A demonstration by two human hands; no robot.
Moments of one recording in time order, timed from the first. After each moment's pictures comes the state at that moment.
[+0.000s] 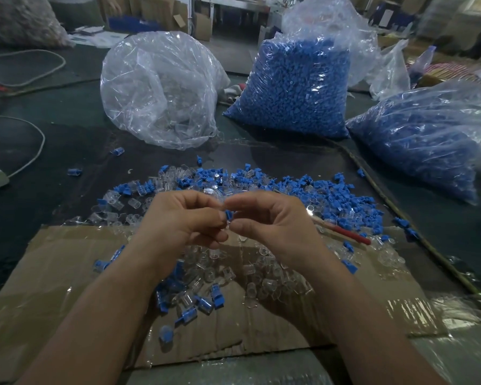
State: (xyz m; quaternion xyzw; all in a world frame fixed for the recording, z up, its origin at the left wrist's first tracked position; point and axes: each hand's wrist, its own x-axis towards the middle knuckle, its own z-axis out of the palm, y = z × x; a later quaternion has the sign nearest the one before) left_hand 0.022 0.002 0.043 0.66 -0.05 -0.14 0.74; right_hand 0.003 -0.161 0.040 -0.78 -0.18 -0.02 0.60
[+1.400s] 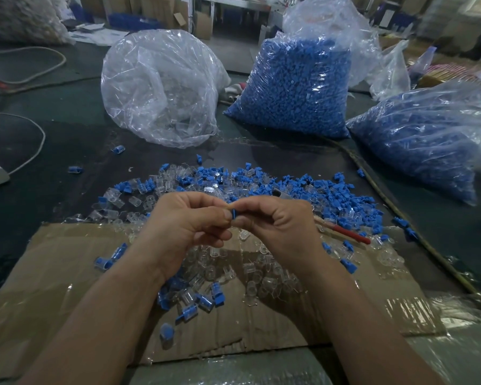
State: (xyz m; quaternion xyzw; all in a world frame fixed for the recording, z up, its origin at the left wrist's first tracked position) left_hand 0.022 -0.003 0.041 0.64 -0.04 -0.15 0.75; right_hand 0.007 -0.163 0.024 -0.83 -0.22 -0.18 0.49
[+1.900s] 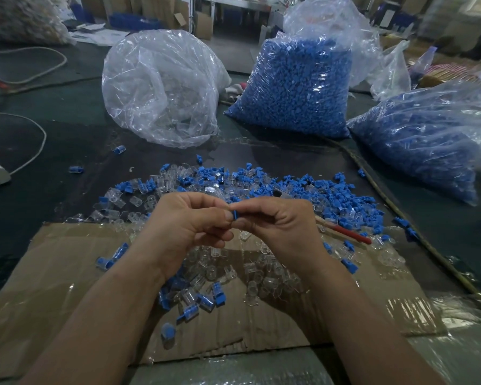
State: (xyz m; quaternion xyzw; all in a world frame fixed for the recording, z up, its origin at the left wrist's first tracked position) left_hand 0.022 -0.002 0.041 0.64 -0.04 -0.16 0.75; right_hand 0.005 -0.162 0.028 -0.81 -0.22 -0.17 0.52
